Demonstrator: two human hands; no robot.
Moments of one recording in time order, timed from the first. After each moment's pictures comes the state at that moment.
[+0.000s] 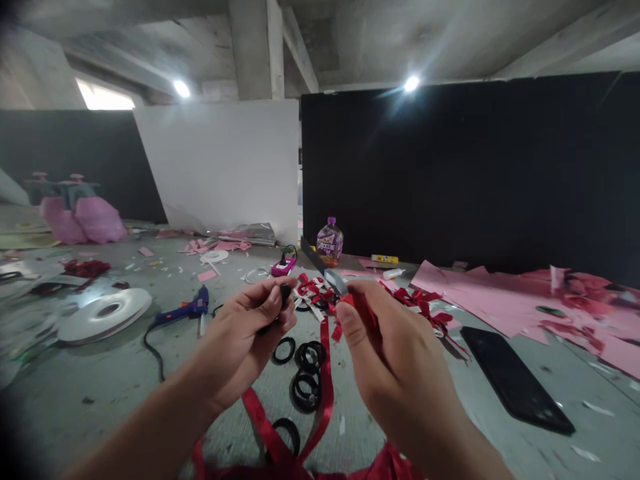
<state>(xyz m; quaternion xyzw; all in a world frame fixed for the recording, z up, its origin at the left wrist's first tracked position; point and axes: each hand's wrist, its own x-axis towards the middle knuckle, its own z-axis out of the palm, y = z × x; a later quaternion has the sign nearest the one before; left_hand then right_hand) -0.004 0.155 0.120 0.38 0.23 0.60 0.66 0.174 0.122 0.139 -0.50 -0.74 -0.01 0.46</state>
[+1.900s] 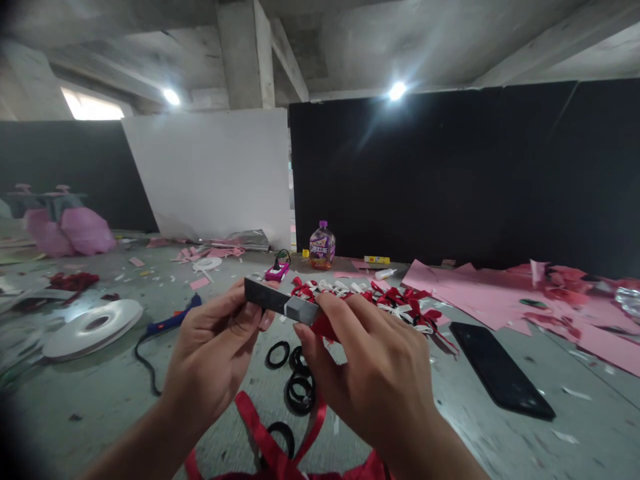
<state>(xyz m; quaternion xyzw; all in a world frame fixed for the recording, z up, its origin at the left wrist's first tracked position) -0.010 0.143 0.119 0.59 0.21 0.65 0.43 0.170 0.123 0.125 -0.40 -0.75 -0.26 0.45</state>
